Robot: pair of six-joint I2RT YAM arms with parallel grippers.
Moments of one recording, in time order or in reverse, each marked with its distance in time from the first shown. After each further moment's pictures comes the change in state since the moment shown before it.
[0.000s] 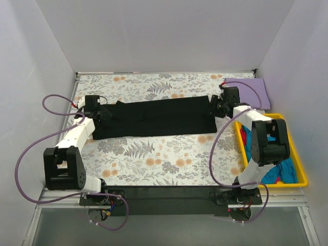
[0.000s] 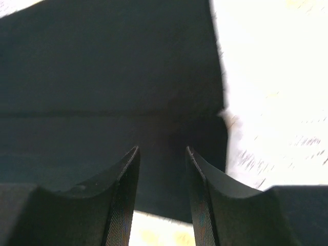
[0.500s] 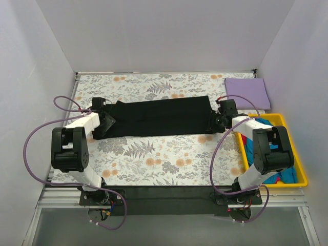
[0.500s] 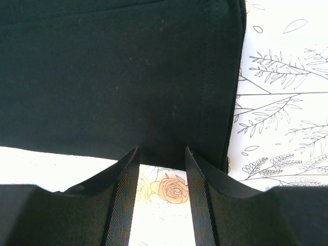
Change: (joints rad) left arm -0.017 0.232 -0.003 0.008 -0.005 -0.018; right arm 0.053 -0.139 -0.230 -0.067 0.021 -0.015
